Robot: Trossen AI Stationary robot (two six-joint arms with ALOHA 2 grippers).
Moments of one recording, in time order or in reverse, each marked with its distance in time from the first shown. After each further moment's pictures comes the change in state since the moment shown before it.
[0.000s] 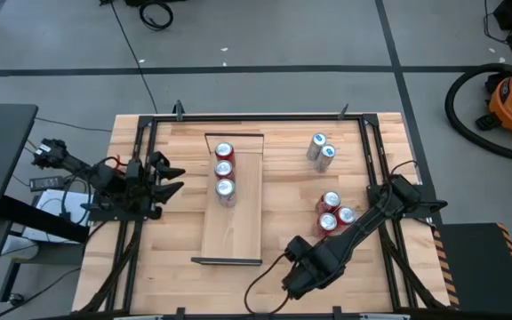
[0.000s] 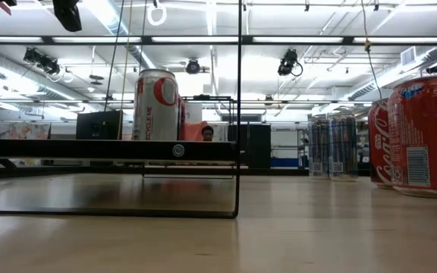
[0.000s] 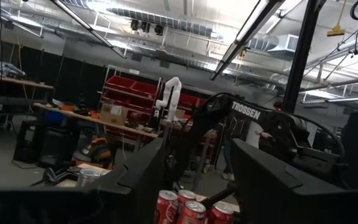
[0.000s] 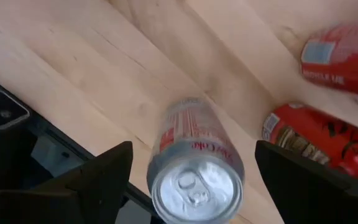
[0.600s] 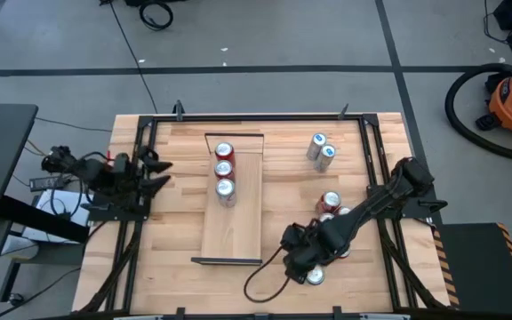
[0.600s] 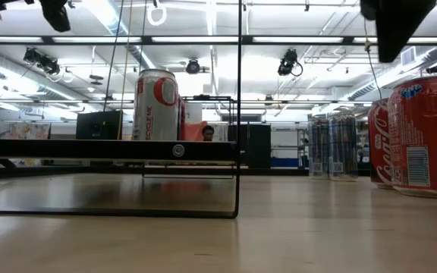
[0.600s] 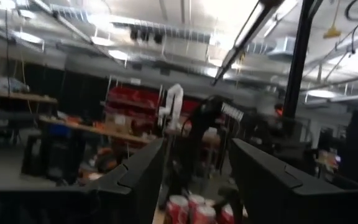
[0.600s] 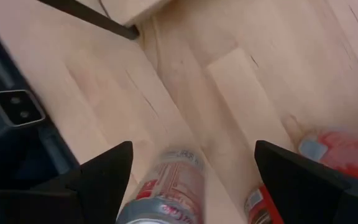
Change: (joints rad) left arm 0.000 -0.245 0.000 -0.223 0.004 0.064; right arm -0.076 -0.164 -0.245 0.255 0.089 -0.342
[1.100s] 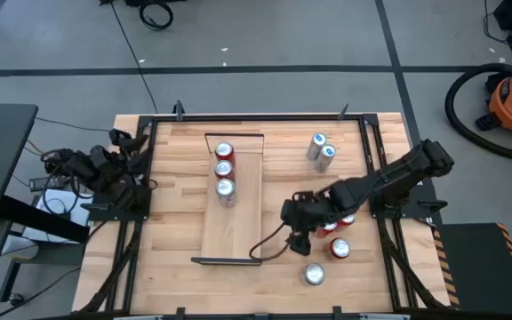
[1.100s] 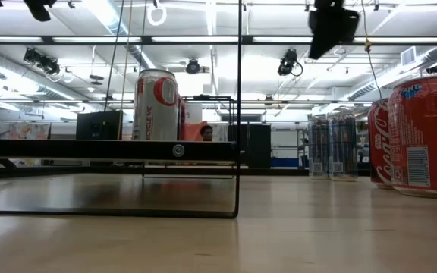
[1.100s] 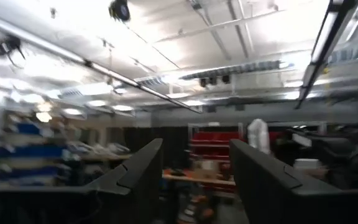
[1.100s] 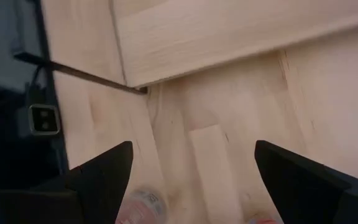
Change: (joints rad) left arm 0.000 -0.122 0.000 0.215 -0.220 0.529; right arm -0.182 -0.272 -0.265 0.289 -0.037 -0.445
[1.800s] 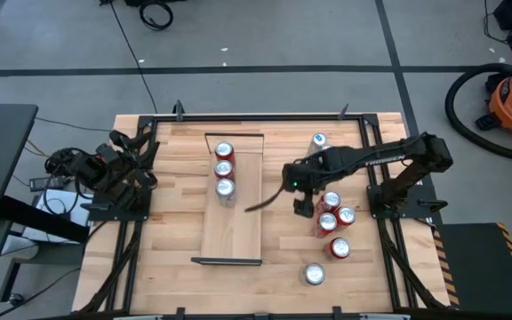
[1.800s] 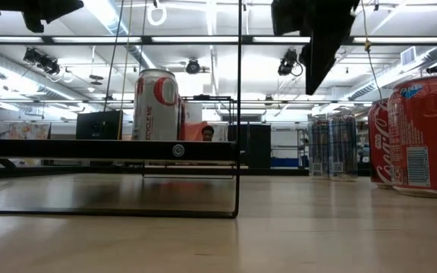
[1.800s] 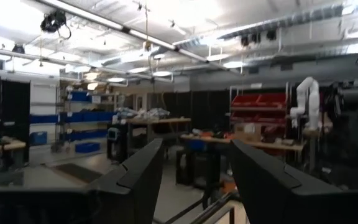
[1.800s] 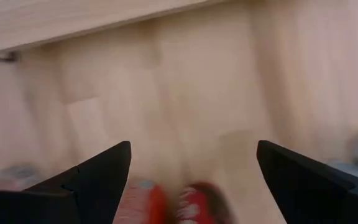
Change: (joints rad) left arm 0.000 0.000 0.001 -0.071 -0.233 0.058; right arm -0.303 -0.029 0.000 -0.245 -0.069 -0.371
